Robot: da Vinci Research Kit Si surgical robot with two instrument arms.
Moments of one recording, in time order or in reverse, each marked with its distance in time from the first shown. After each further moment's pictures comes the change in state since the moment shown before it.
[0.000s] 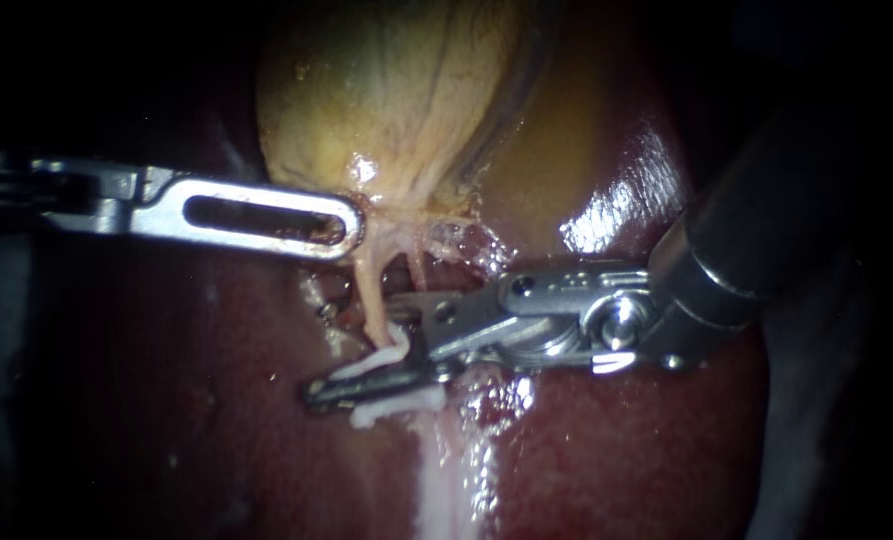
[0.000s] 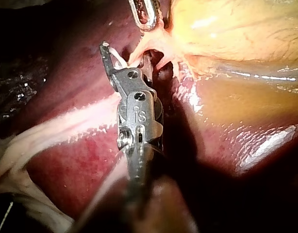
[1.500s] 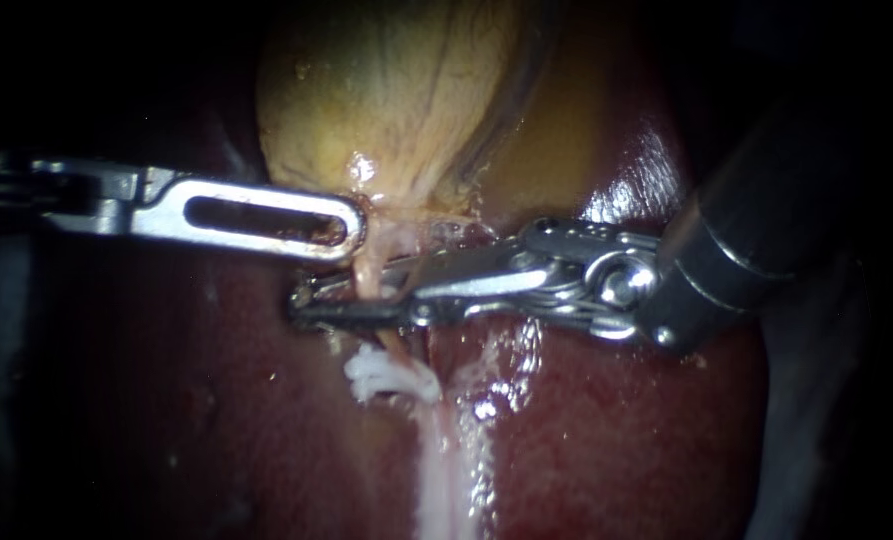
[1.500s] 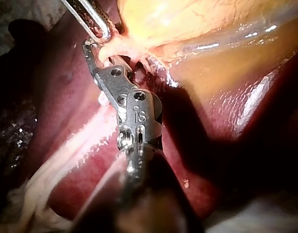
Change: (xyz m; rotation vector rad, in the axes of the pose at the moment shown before) right arm 0.001 0.002 -0.002 0.035 0.069 0.245; left arm 0.000 0.000 0.000 -0.001 -0.002 0.000
